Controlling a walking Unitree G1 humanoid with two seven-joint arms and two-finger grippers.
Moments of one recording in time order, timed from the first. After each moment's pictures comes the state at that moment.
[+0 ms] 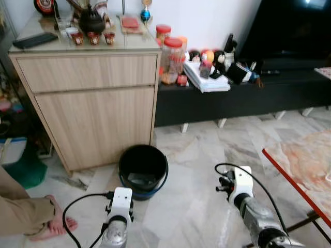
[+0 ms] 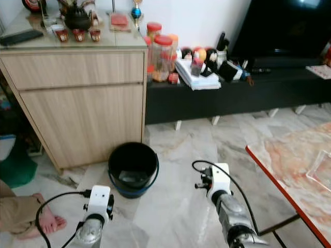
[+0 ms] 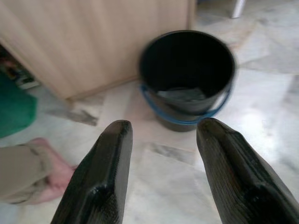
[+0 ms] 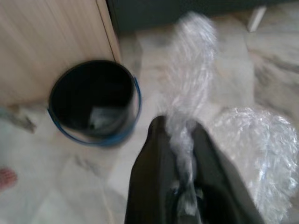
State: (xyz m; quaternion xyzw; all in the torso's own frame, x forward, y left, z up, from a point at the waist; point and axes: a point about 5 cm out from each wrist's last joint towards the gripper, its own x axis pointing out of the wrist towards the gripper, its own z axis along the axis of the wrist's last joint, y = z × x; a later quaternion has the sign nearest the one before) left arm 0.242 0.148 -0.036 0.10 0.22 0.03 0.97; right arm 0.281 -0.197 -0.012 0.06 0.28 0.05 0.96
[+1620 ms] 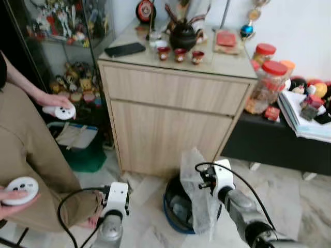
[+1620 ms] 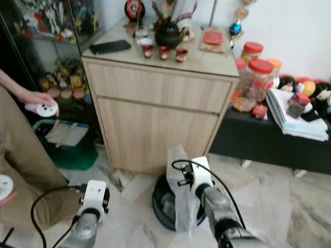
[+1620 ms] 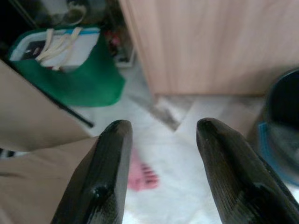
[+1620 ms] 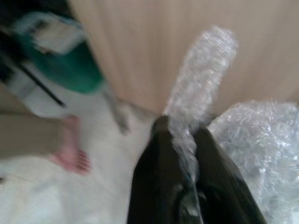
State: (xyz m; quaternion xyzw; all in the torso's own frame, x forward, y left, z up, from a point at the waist) left arm 0.251 0.165 -0.027 0.12 0.20 0.05 0.97; right arm 0.299 -0.137 0.002 0.02 0.24 0.18 0.95
